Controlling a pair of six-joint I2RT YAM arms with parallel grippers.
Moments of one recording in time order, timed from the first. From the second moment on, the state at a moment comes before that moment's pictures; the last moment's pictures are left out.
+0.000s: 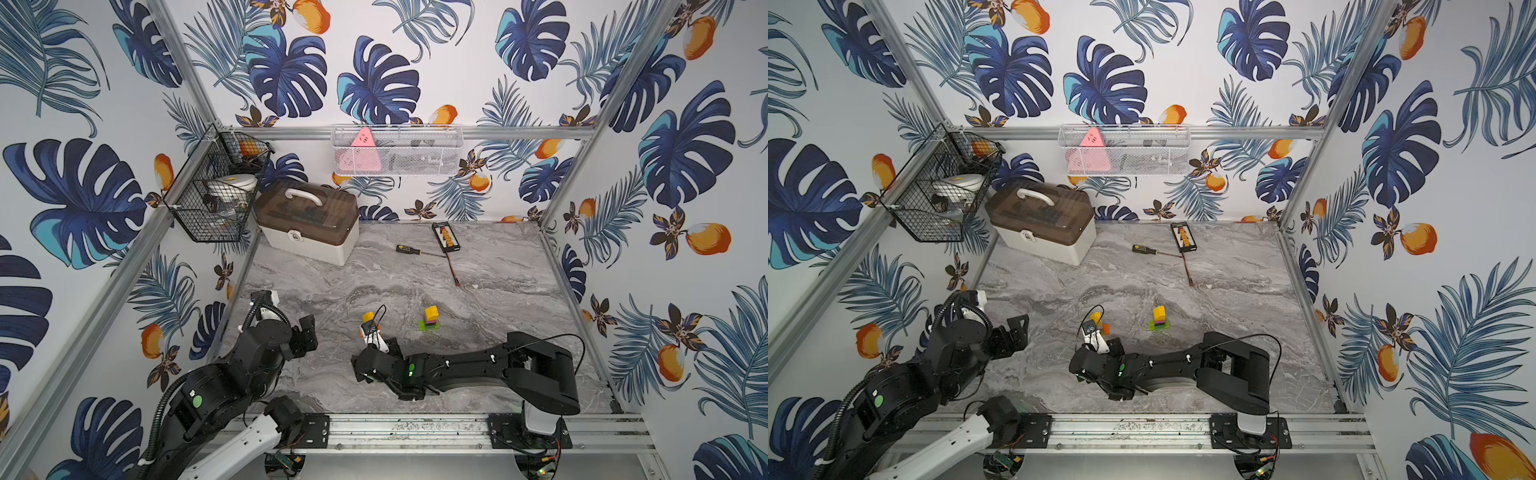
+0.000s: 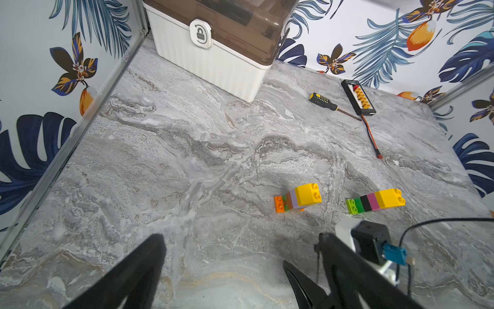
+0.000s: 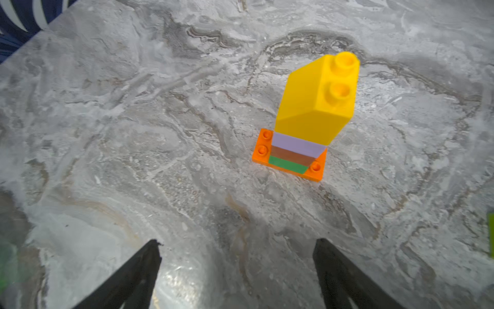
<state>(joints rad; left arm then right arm) -0.64 0.51 0.99 -1.14 -0.53 -0.68 1.33 1.83 1.03 -0.03 0.56 0.65</state>
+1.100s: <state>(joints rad) -0.65 0.49 0.97 -1.11 -0.49 -0.65 1.21 1.99 1.22 -0.09 0.58 0.66</state>
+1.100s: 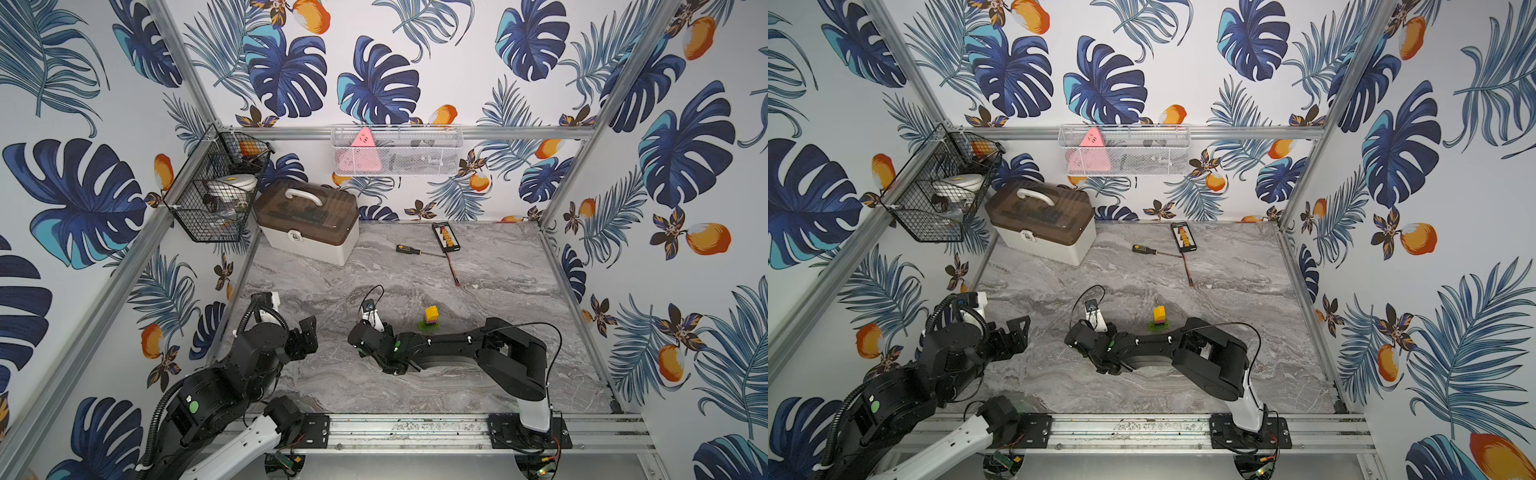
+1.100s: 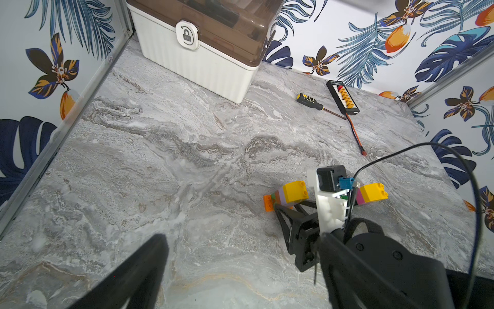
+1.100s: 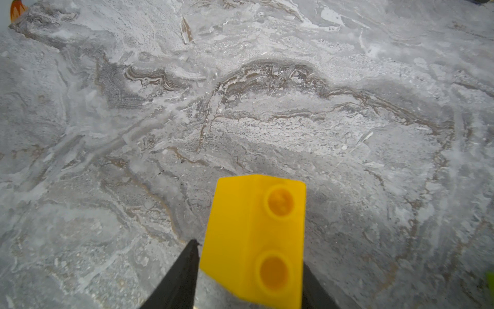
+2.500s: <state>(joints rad) -0.69 0.42 0.96 -1.10 -0.49 -0.65 1.01 2.20 1.75 -1.14 -0.19 0.70</state>
